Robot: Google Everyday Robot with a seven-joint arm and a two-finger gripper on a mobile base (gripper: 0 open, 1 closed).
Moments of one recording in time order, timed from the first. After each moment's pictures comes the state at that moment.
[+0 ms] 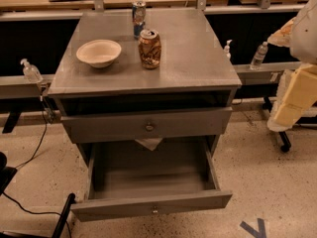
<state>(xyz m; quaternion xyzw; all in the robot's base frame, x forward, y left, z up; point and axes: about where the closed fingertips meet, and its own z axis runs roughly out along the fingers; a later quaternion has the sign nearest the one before) 0.438 -0.212 0.993 -0.60 0.78 -0.05 0.18</state>
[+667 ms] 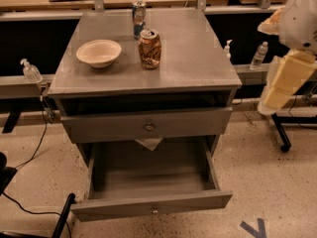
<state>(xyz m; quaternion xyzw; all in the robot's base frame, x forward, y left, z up) 0.468 -0.208 0.999 -0.61 0.76 -0.06 0.20</state>
